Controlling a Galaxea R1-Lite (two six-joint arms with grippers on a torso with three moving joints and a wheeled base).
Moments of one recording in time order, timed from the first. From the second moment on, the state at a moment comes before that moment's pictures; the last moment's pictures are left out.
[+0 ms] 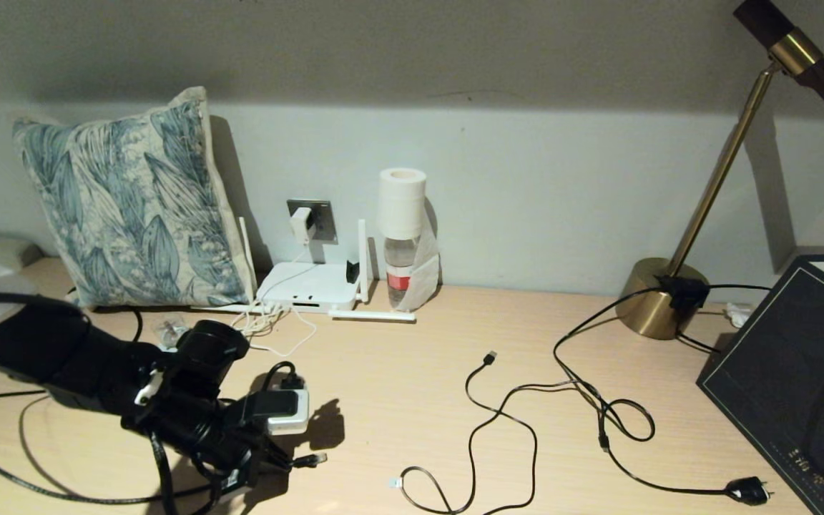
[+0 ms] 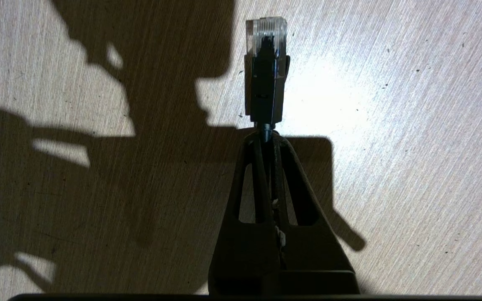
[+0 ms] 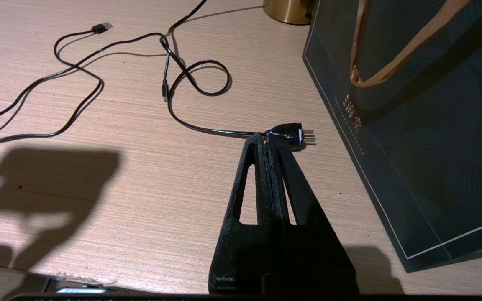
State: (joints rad) left arm -0.17 1.97 -0.85 0.14 -0.31 1.19; right arm 0.00 0.00 -0.09 0.21 0.01 -0.02
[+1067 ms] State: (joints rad) left arm -0.29 1.71 -1.33 0.72 -0.56 1.20; right arm 0.00 0.00 -0.09 0.21 0.01 -0.02
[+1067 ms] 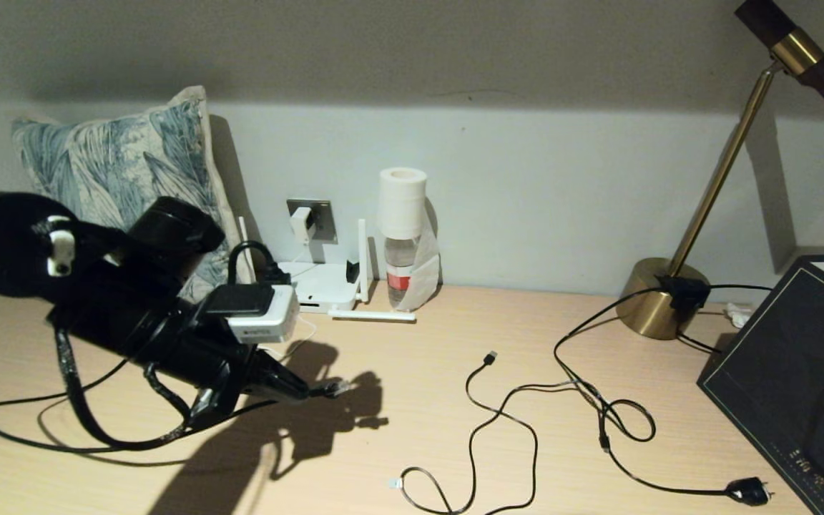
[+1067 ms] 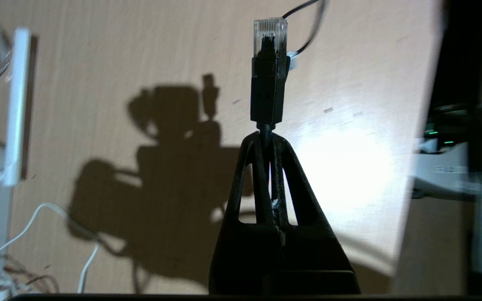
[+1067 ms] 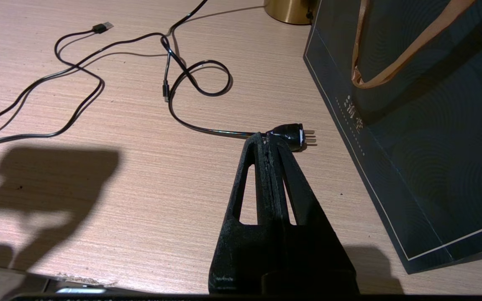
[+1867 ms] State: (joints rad) left arm -0.52 1.84 -1.74 0.91 -0.66 0.93; right arm 0.00 0.06 -0.19 0.21 0.10 -0.05
